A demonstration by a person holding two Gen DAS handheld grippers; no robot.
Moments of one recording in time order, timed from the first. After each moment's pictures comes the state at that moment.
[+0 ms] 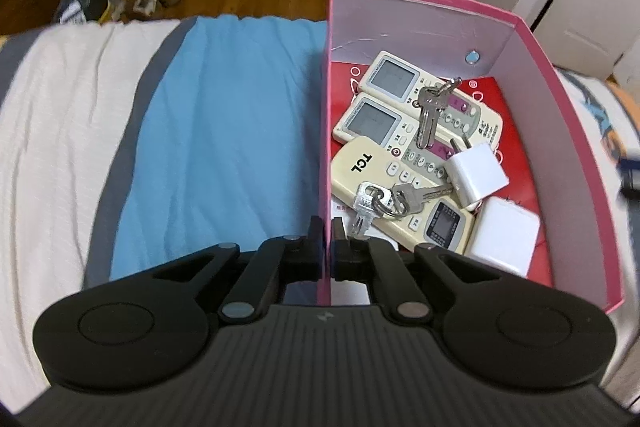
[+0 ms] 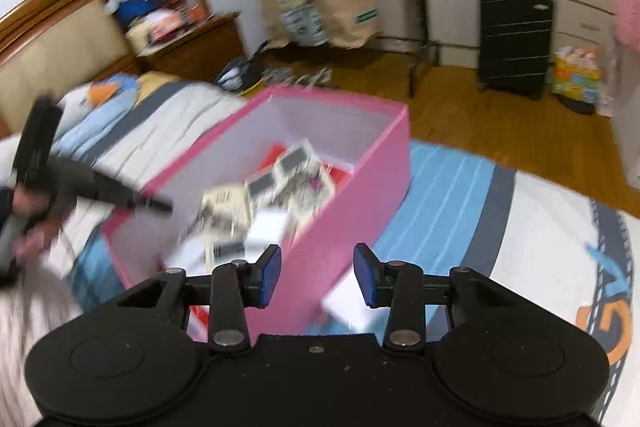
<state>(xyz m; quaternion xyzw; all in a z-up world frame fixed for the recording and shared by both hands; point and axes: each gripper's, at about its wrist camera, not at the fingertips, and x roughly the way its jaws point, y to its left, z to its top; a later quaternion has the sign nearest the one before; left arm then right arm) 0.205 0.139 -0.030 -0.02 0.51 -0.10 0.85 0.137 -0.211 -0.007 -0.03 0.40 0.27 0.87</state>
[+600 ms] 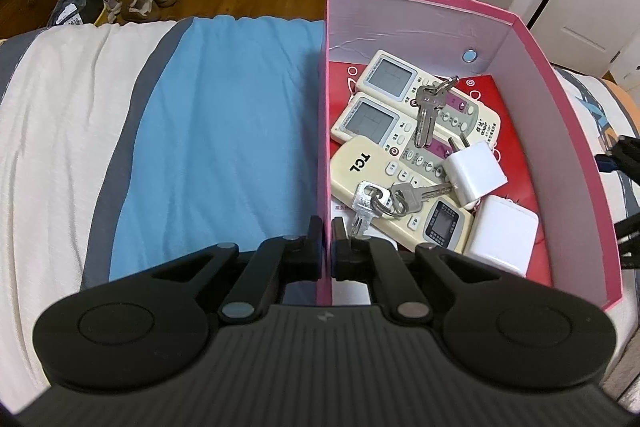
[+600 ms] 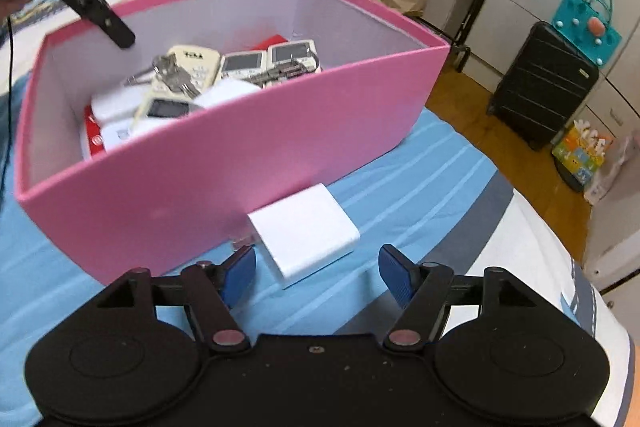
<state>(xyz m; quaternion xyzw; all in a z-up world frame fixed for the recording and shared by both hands) 0.205 0.138 -0.031 -0.01 0.51 -0.11 0.86 0.154 -0.193 -0.069 -0.24 0.40 0.28 0.84</state>
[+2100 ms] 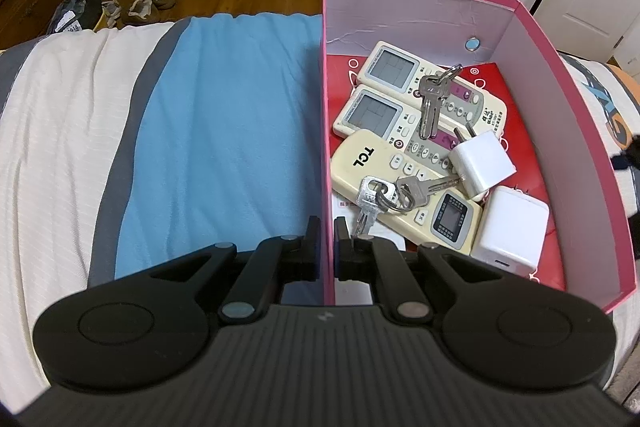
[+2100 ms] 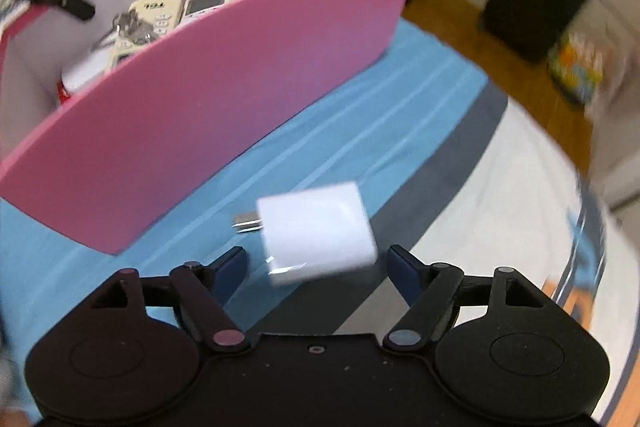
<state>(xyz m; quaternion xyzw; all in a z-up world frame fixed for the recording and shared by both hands) 0.206 0.131 -0.035 0.01 0.51 -0.11 0.85 0.160 -0.204 -0.076 -0.23 0.48 0.23 0.81</state>
